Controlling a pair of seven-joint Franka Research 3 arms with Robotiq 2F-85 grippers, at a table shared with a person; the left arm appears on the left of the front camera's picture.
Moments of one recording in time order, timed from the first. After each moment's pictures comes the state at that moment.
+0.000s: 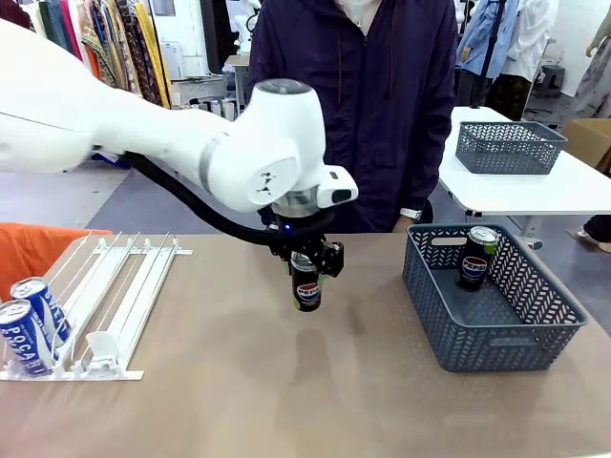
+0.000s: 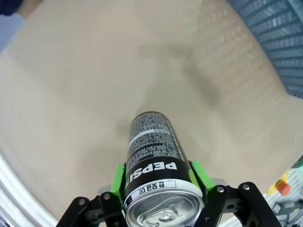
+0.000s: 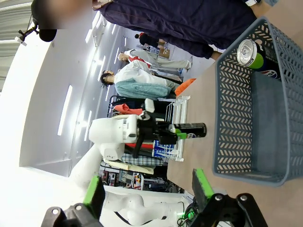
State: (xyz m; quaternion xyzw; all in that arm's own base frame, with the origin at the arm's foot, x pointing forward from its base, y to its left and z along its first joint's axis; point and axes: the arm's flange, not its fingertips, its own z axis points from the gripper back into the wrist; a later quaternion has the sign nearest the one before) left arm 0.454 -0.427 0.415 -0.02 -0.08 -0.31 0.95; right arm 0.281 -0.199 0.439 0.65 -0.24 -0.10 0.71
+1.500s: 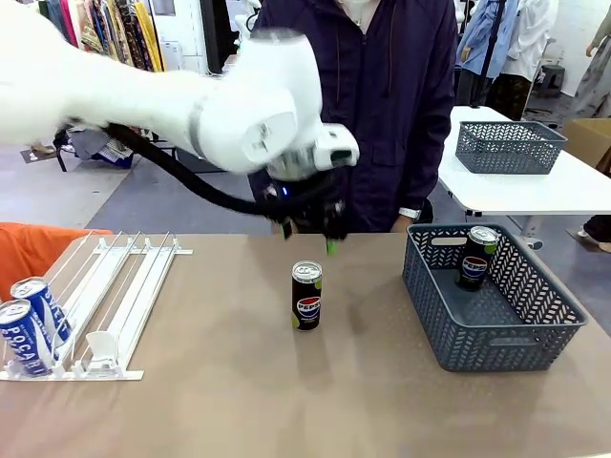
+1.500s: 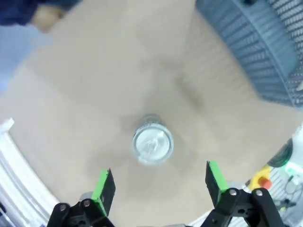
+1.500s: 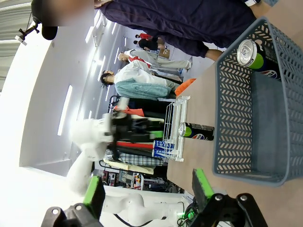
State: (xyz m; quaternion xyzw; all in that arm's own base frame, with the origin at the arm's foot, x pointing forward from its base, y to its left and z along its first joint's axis) left arm 0.435 -0.401 0.521 -0.06 -0.14 -0.29 0.95; right arm 0.281 -0.200 0.439 0.65 -0.24 -0.10 0.71
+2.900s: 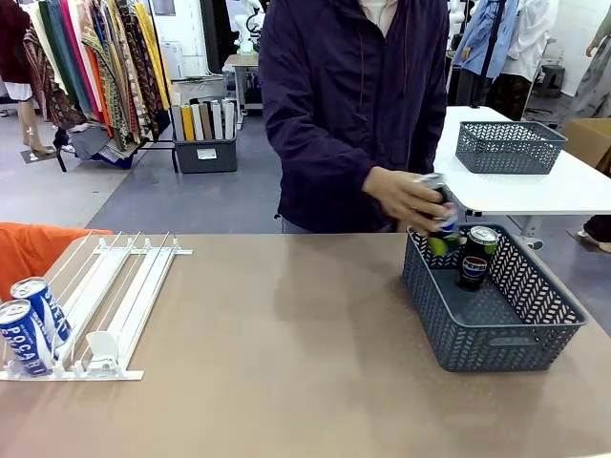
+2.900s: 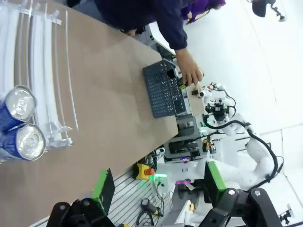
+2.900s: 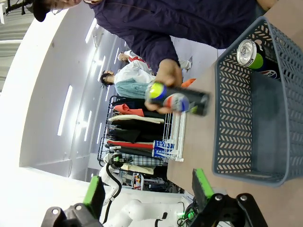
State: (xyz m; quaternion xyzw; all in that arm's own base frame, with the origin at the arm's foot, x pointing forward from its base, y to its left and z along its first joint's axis) left arm 0.258 0.147 0.500 -0.54 -0.21 0.02 0.82; right arm 0.281 -0.200 0.439 0.65 -0.24 -0.10 0.71
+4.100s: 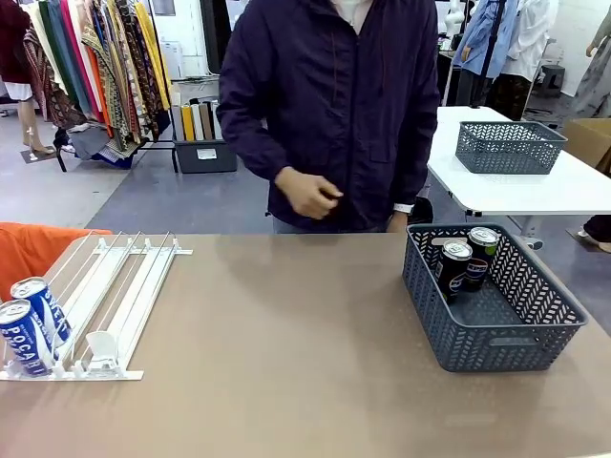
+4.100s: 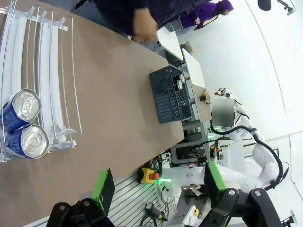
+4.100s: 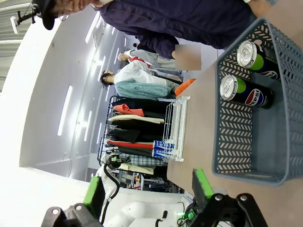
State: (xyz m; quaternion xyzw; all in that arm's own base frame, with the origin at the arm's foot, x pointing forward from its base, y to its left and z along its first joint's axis) left arm 0.251 0.145 0.515 -0.52 -0.22 0.03 0.82; right arm 0.281 -0.200 0.439 0.65 -0.24 -0.10 0.71
